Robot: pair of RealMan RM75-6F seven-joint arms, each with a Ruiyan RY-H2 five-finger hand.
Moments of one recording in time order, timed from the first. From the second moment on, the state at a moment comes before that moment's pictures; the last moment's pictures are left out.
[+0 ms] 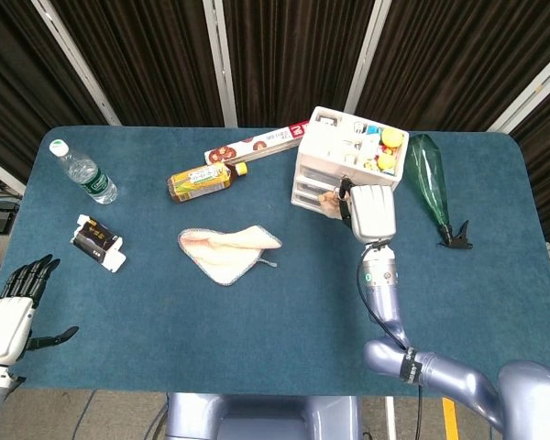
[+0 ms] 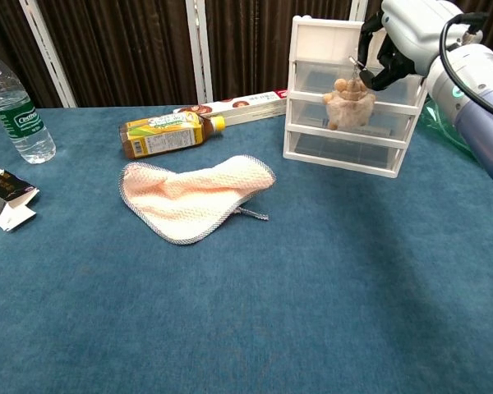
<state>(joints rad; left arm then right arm) -0.11 -1.10 -0.01 -1.76 1.49 1.42 -0.02 0.77 -1.78 0.45 -1.23 -1.12 1.30 -0.53</state>
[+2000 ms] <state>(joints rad) -0.11 -1.09 -0.01 -1.77 1.49 1.40 -0.04 0.82 -1.85 0.43 -1.09 -1.10 1.32 -0.49</state>
